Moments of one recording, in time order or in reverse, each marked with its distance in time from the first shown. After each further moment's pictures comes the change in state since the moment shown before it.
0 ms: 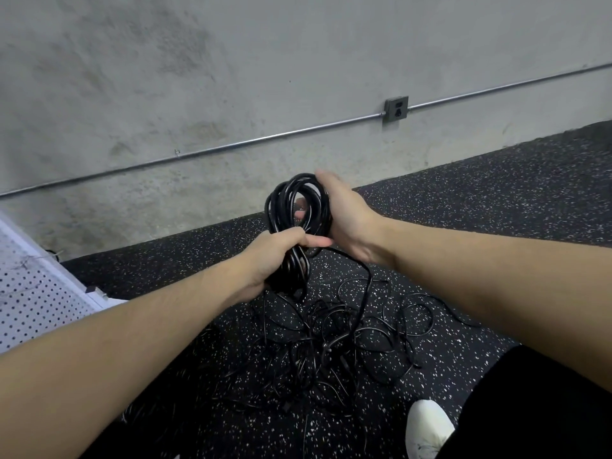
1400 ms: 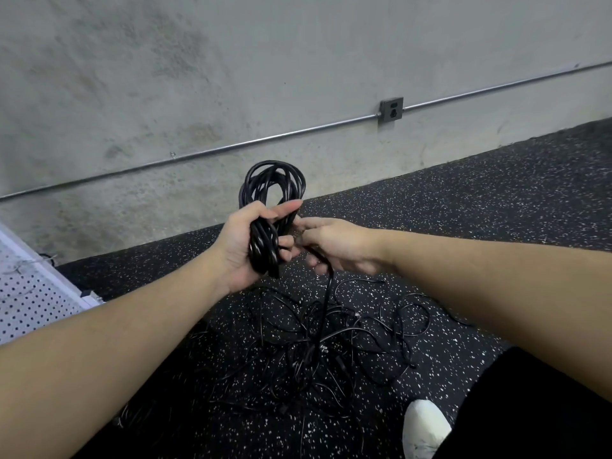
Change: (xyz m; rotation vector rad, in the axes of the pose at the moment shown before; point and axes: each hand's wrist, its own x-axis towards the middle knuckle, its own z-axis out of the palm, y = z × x) left_hand 0.017 0.003 -0.016 -0.709 -0.110 0.040; right_hand -0.006 0.015 -0.024 -0.486 -0.409 0.191
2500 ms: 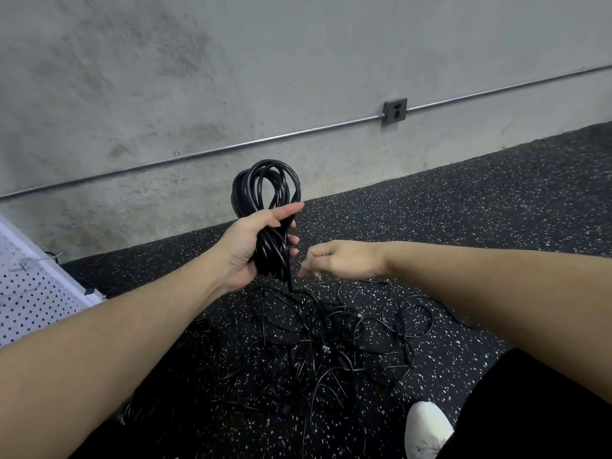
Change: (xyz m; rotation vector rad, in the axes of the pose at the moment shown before) left_hand -0.005 0.001 -0.009 0.264 0.097 0.095; right_hand -0.005 0.014 -0.007 -0.662 -0.115 -0.043
